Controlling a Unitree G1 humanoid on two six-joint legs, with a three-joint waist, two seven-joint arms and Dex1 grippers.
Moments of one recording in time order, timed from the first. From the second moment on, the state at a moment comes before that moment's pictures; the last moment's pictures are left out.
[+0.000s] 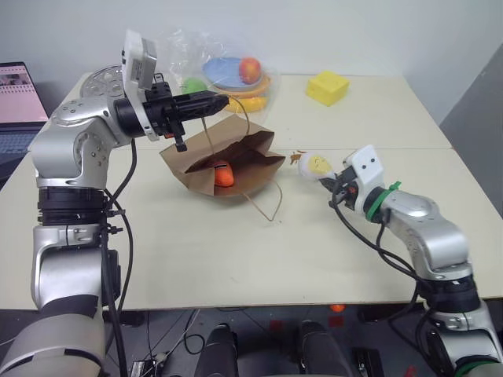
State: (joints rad) left arm -1.00 0.68 0.10 0.32 -0.50 0.52 -1.22; right arm -0.48 -0.49 0.02 -0.37 0.29 0.87 0.58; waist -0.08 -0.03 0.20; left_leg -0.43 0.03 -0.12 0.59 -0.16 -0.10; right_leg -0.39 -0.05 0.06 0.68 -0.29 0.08
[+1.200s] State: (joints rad) left arm -1.00 0.68 0.09 0.31 -0.49 0.52 -1.23; right arm -0.99 -0.03 0.21 0.37 0.20 0.72 0.43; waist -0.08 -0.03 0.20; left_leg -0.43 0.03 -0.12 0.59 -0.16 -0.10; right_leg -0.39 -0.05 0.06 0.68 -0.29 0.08
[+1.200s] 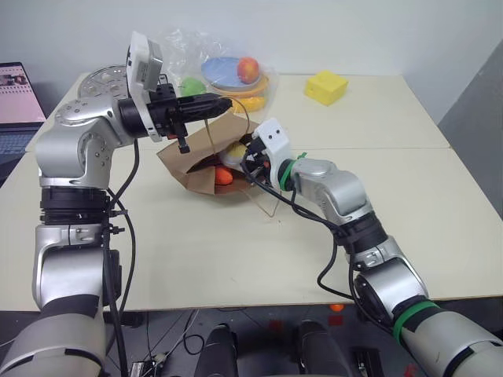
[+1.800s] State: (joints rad) left arm -0.99 0.68 0.09 0.28 -0.51 0.54 -1.23; right arm -1.02 0.01 0.20 0.61 0.09 0.46 0.39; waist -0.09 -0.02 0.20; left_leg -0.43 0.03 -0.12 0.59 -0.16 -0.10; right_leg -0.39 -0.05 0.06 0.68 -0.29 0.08
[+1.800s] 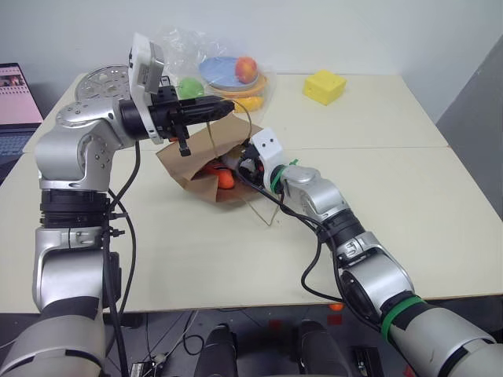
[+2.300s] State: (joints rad) left arm -0.99 0.68 0.09 0.30 -0.50 0.52 -1.23; right arm -0.58 -0.31 0.18 -0.21 0.16 0.85 0.48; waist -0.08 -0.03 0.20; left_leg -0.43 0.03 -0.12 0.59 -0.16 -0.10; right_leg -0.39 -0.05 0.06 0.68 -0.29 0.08
